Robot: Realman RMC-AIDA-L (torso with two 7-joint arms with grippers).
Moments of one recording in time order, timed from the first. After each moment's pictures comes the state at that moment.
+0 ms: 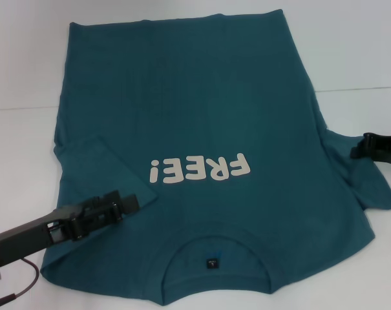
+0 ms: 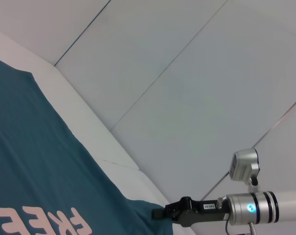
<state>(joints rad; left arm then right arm) -0.43 -2.16 0.49 0.64 1.96 1.67 -1.74 0.74 1.89 -0.61 -0.44 -2.47 -0.93 2.51</state>
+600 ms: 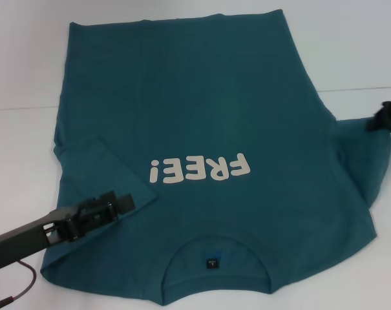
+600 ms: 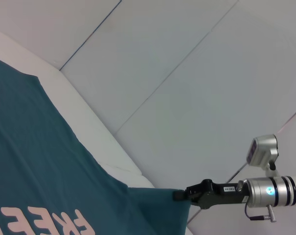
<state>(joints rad) -0.42 -2.16 0.48 0.63 1.95 1.67 -1.74 0.76 1.83 -0.61 -0.59 -2.51 -1.12 2.59</state>
